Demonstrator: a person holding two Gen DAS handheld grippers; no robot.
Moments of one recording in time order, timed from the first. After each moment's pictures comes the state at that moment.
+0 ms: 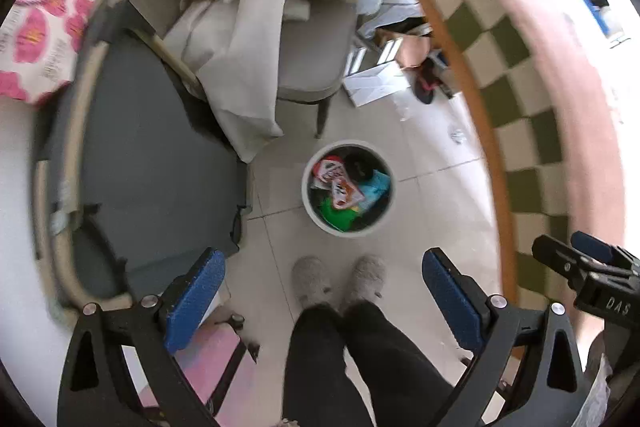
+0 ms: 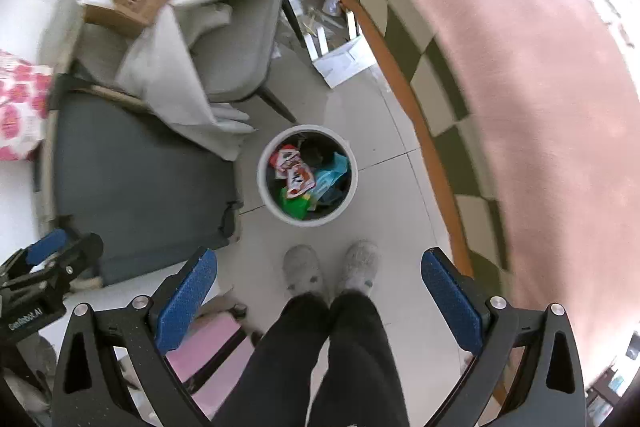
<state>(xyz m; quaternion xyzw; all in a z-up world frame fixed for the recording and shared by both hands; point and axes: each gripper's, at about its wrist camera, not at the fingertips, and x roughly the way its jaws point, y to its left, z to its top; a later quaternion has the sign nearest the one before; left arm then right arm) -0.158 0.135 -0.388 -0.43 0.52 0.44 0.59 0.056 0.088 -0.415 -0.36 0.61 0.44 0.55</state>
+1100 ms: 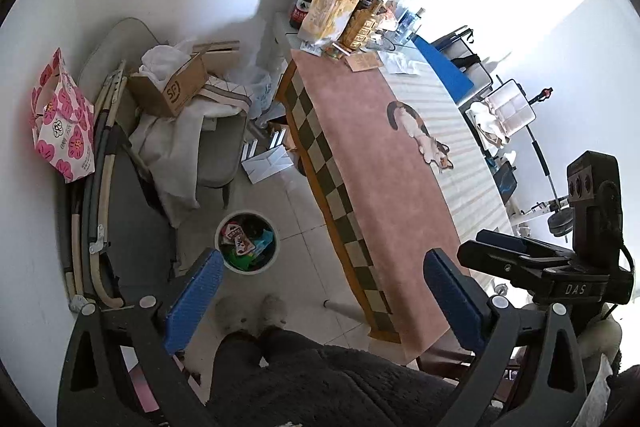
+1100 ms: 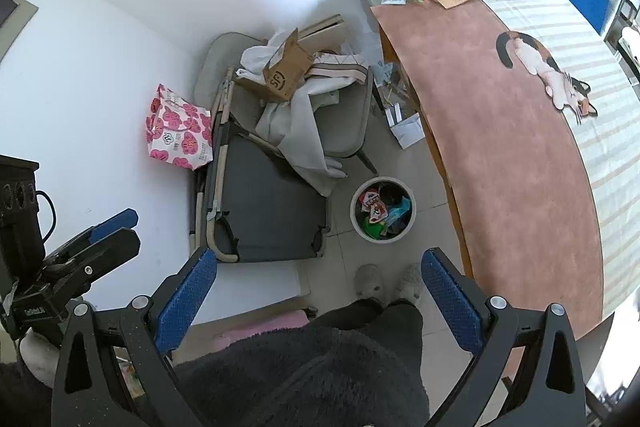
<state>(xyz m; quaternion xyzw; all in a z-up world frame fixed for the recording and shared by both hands) -0.144 0.073 -0.102 -0.43 0.38 0.37 0.73 0.050 0.033 -0.092 -0.26 0.58 0.56 0.53</state>
